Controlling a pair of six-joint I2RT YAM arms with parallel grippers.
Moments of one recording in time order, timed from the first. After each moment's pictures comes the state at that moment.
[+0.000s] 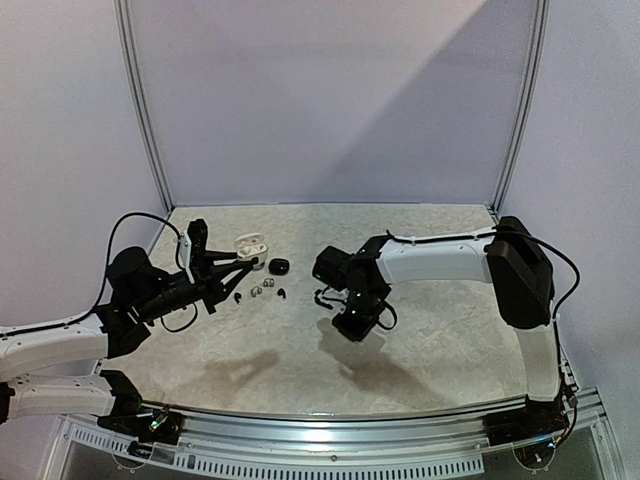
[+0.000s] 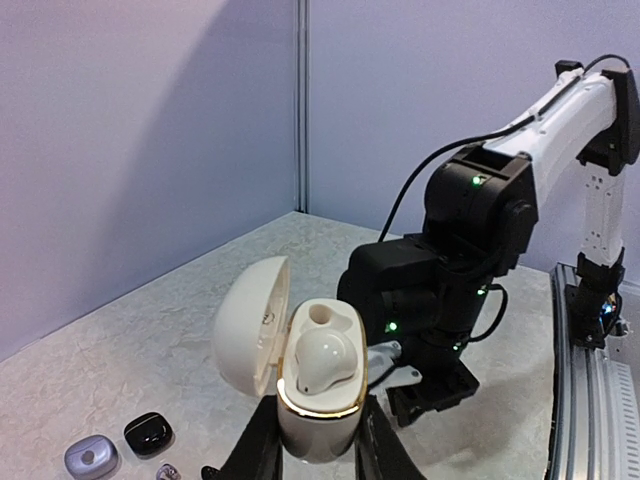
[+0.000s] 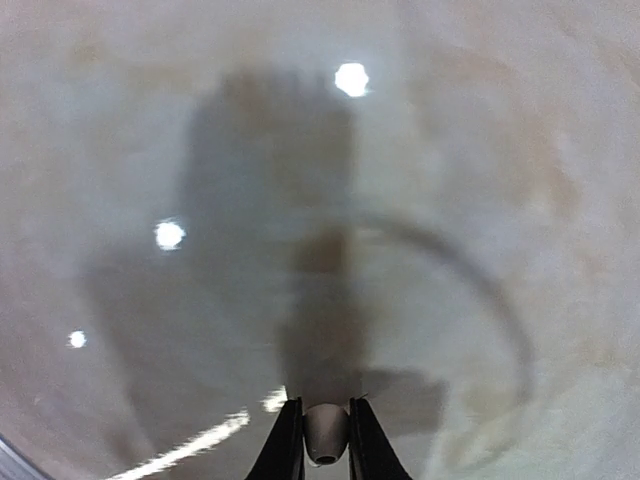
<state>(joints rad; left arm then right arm) -0.64 0.92 0.36 0.60 0.33 -0.04 0.99 2.16 1.63 -0.93 0.04 0.11</state>
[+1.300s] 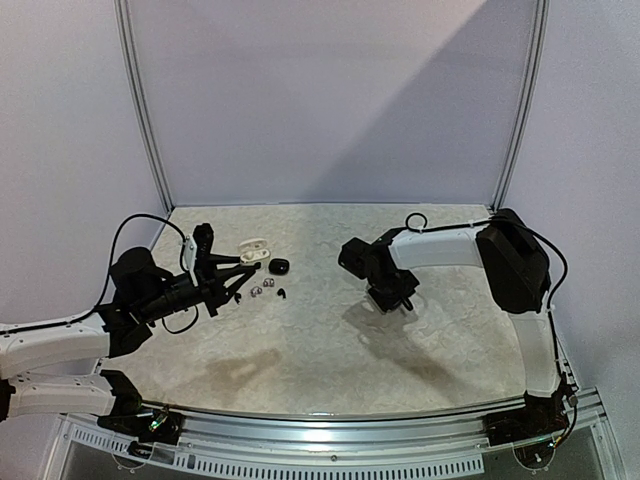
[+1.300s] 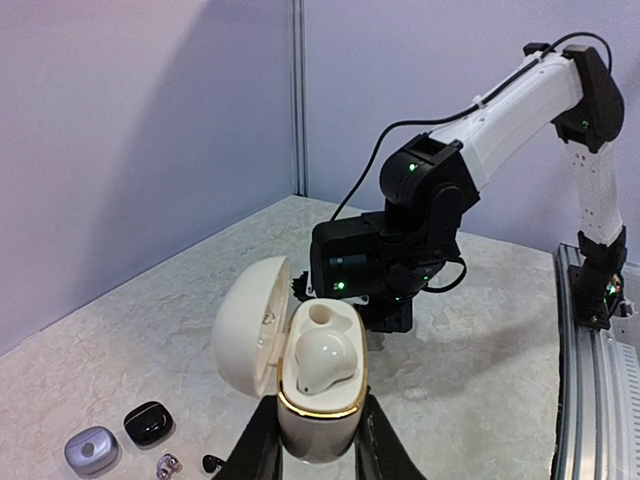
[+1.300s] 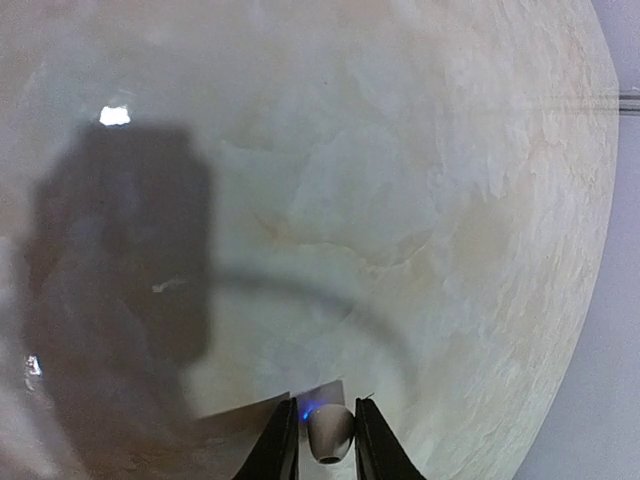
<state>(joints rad) -0.64 0.94 0.36 0.58 0.34 0.00 0.83 2.22 1.61 -0.94 0.61 0.33</state>
